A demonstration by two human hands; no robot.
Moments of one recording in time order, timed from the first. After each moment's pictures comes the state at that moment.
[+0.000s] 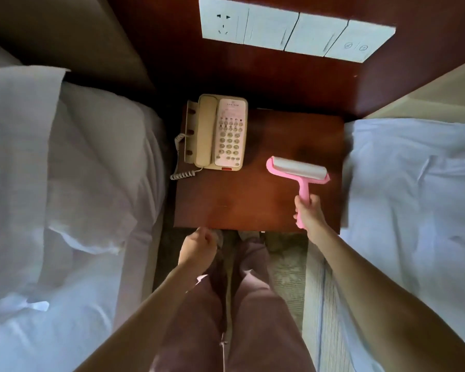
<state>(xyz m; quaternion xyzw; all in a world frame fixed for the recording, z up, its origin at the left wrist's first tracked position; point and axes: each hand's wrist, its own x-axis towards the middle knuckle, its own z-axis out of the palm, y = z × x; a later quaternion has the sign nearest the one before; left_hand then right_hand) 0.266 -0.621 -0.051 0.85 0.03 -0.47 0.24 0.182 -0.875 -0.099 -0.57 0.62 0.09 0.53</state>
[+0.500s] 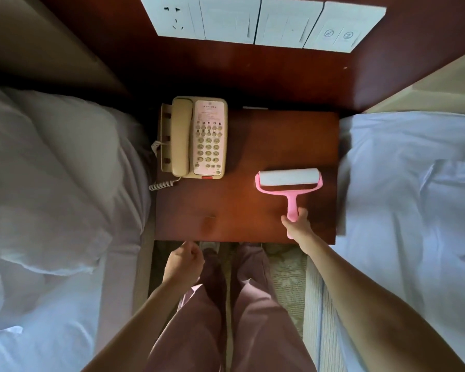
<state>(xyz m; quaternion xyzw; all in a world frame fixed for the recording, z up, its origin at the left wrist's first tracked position) 0.260 -0.666 -0.070 0.86 0.06 -0.46 0.20 0.163 -0.915 -0.163 -0.59 0.61 0.26 0.46</state>
